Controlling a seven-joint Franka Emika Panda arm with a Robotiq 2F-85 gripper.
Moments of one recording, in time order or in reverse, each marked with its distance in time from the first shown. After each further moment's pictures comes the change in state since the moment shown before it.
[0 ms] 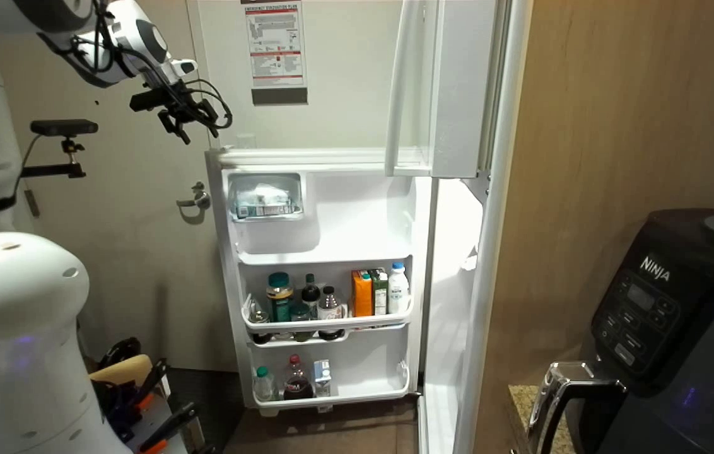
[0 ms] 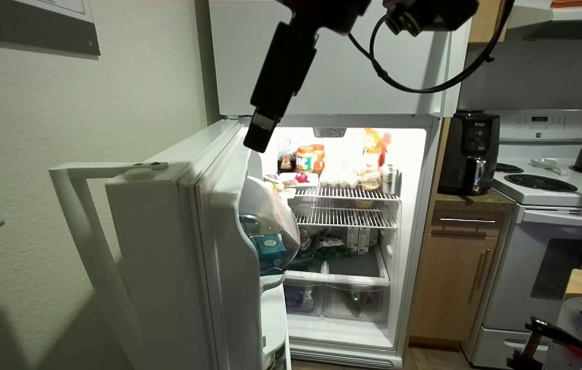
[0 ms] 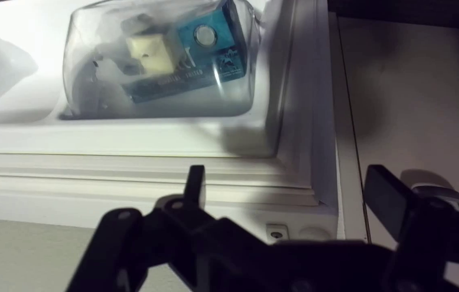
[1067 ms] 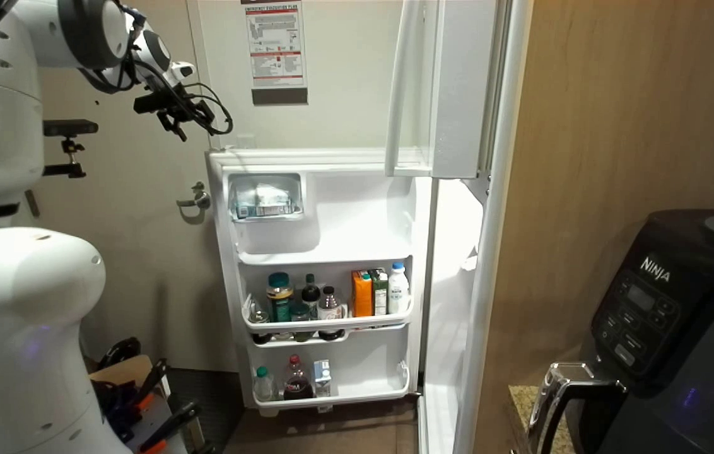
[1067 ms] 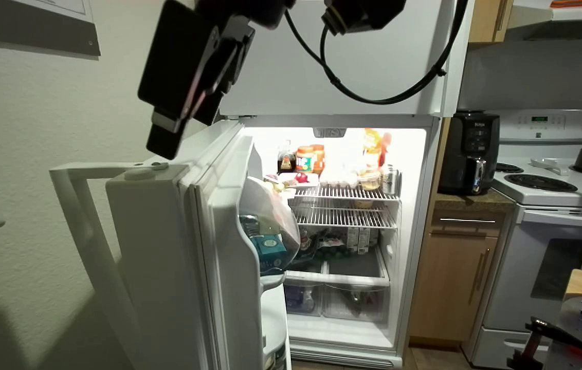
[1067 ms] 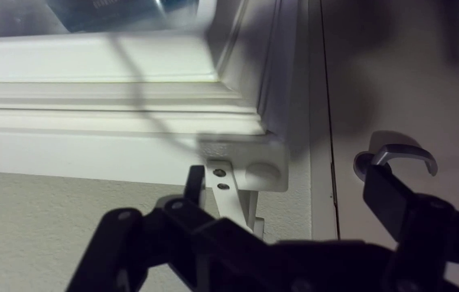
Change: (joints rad) arm 0.251 0.193 -0.185 0.235 -0.051 0.028 0.000
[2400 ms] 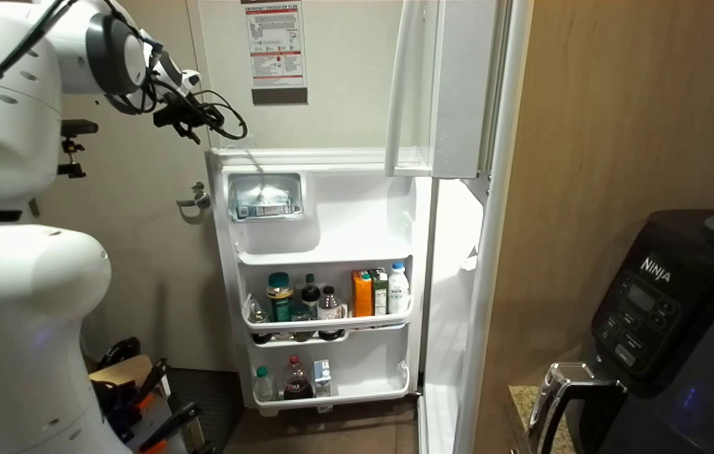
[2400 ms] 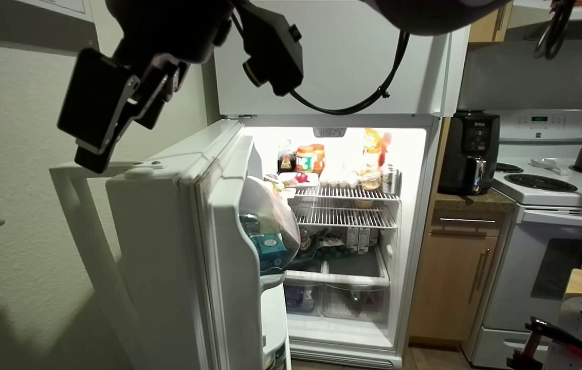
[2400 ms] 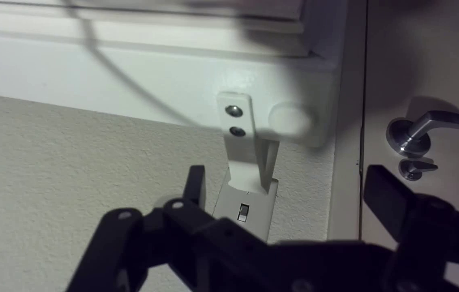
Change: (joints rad) arm 0.114 0.158 -0.131 0.151 -0.146 0.119 0.000
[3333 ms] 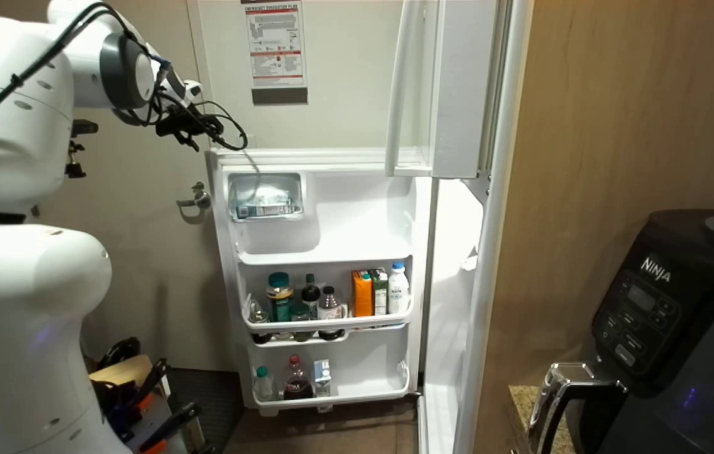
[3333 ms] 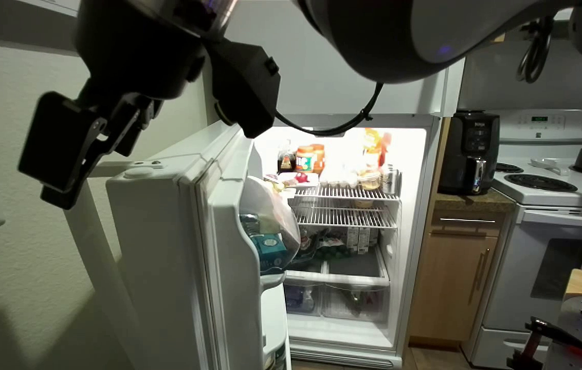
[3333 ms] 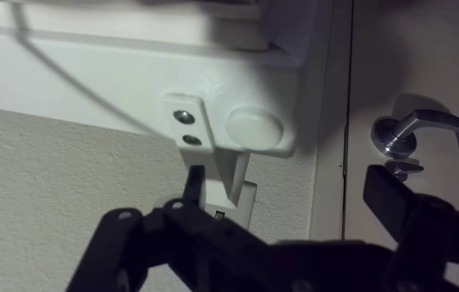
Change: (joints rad) arm 0.016 0.085 0.002 0.059 -0.003 0.042 0.000
